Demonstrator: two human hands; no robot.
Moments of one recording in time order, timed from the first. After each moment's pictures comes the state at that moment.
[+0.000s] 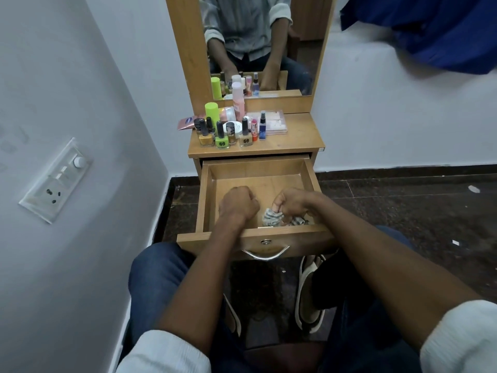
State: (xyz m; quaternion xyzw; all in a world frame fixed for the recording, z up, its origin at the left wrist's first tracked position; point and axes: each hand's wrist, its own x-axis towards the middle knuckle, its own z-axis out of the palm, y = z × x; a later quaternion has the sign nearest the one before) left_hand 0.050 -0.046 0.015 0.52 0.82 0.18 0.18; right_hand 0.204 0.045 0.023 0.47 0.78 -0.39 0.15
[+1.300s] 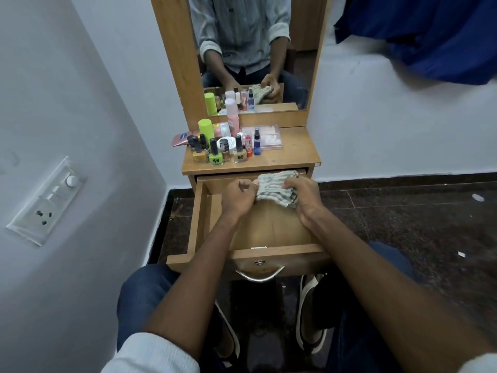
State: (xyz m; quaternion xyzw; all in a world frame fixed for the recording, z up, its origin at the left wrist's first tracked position) left_hand 0.045 0.005 0.016 0.36 0.73 0.47 0.33; right_hand 0.207 0.053 0.036 0.46 0.39 -0.67 -0.43
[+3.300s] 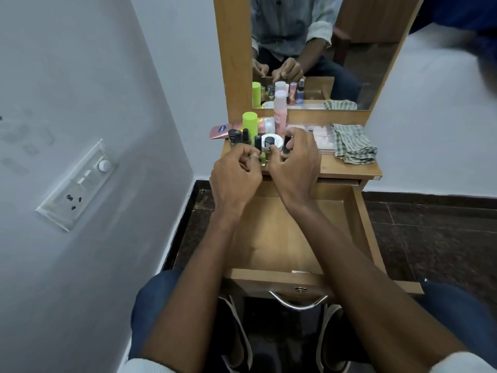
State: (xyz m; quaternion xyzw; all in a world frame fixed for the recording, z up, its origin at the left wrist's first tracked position) left_hand -0.036 -0.006 0.064 0.43 0.75 0.50 -0.01; right_hand 0.062 0.069 0.060 0.46 0.72 -0.10 -0.51
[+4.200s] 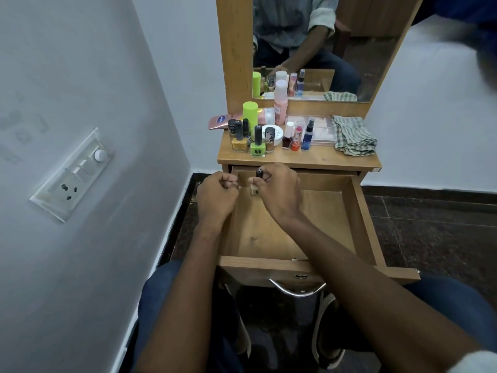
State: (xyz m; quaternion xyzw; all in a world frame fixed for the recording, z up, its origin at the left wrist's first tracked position) left_hand -0.065 -0.040 0.011 0.34 0.81 0.45 0.15; right_hand 0.060 0.033 0.020 0.47 0.79 -0.22 -0.34
